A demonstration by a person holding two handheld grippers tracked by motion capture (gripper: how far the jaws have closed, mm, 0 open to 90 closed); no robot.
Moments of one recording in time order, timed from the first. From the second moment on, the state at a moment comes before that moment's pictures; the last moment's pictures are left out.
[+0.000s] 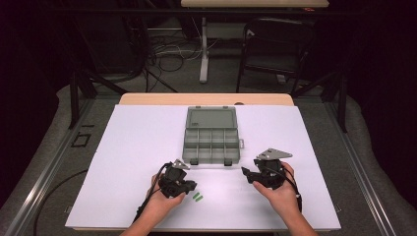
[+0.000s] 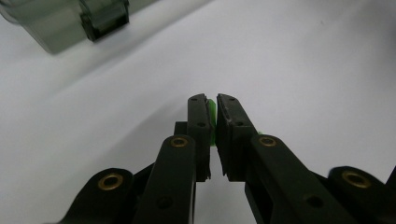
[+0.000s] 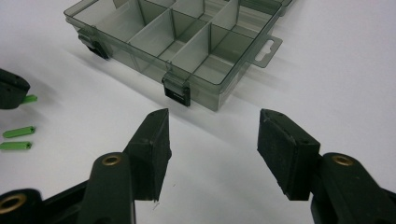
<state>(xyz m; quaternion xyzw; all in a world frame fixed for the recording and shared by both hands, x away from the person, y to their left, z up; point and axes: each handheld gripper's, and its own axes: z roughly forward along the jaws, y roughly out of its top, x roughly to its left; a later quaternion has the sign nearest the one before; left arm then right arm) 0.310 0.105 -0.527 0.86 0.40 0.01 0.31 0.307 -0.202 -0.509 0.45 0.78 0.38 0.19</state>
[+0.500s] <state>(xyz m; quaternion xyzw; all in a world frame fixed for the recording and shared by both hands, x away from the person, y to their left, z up) 0.344 0.113 -0.491 0.84 0.43 0.01 0.33 0.307 -0.202 -0.508 0.45 0.78 0.38 0.19</state>
